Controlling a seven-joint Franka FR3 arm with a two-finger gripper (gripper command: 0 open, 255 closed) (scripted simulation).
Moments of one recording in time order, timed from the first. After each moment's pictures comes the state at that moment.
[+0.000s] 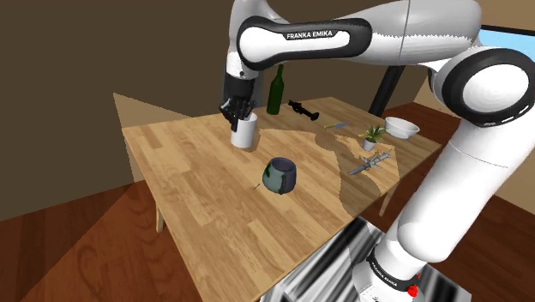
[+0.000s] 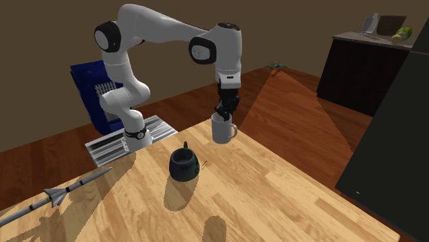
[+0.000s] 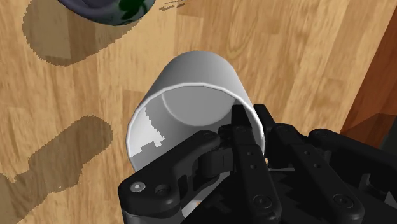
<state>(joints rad) 0.03 0.04 0.32 -1.78 -0.02 1.85 0.27</state>
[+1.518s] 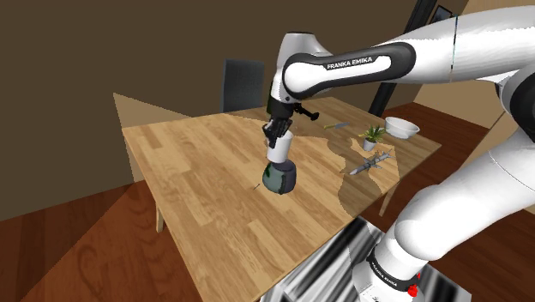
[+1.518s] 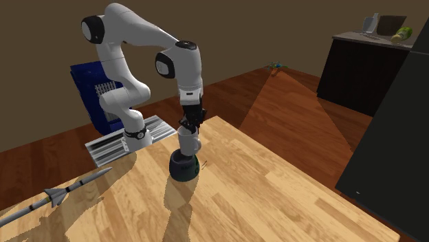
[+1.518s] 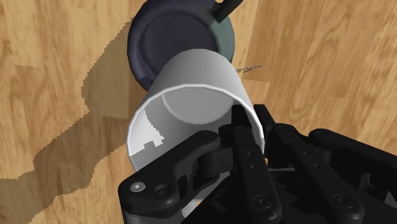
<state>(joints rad) -0.04 -0.28 0.21 -2.25 0.06 2.02 0.05</state>
